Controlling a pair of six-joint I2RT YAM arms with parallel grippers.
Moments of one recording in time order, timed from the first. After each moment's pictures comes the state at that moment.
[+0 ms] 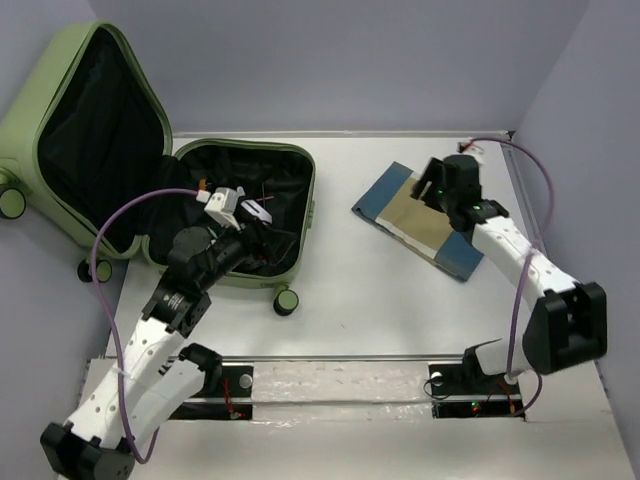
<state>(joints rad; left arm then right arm) -0.41 0.66 0.65 -0.12 0.30 -0.55 0.31 1.43 1.10 -0.23 0.17 0.57</state>
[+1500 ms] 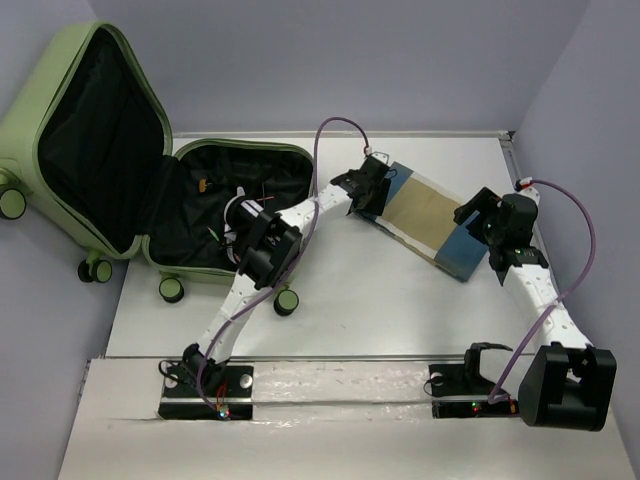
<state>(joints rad) -0.75 2.47 2.14 -0.49 -0.23 -0.32 -0.10 1.08 0.70 -0.10 0.01 0.55</state>
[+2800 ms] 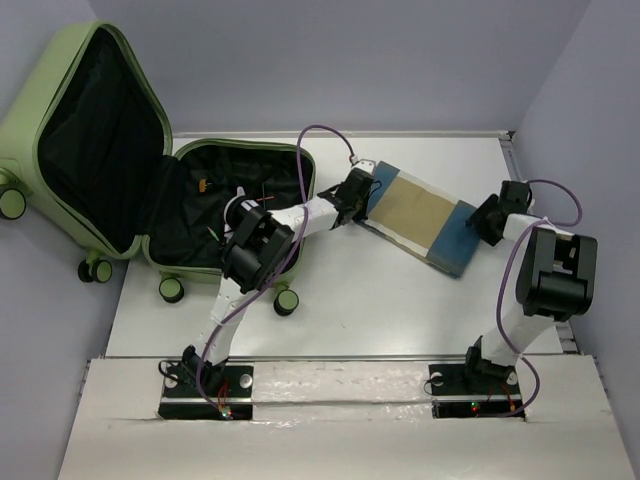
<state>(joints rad) -0.72 2.32 1.74 -0.14 -0.21 -0.34 -0.26 1.71 0.94 -0.11 -0.01 0.56</state>
